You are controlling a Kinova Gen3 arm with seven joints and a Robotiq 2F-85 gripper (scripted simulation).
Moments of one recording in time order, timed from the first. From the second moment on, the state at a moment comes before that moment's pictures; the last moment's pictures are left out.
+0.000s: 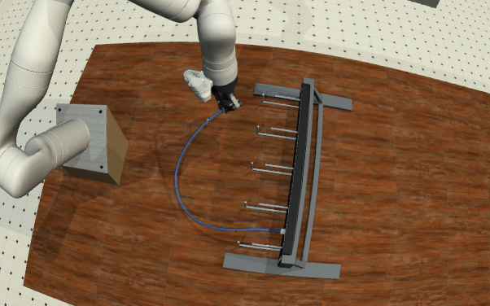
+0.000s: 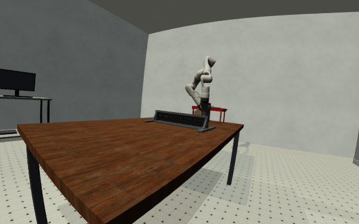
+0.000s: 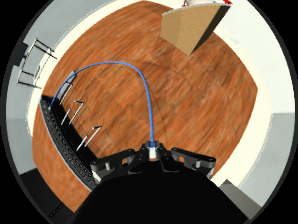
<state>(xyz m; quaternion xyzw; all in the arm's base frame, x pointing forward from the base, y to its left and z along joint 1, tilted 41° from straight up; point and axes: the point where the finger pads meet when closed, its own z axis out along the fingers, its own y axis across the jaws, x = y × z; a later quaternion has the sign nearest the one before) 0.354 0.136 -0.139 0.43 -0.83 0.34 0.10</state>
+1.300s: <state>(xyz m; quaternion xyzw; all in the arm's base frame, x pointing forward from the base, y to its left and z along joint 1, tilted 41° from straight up) 0.421 0.111 -0.088 0.20 -0.91 0.35 0.01</state>
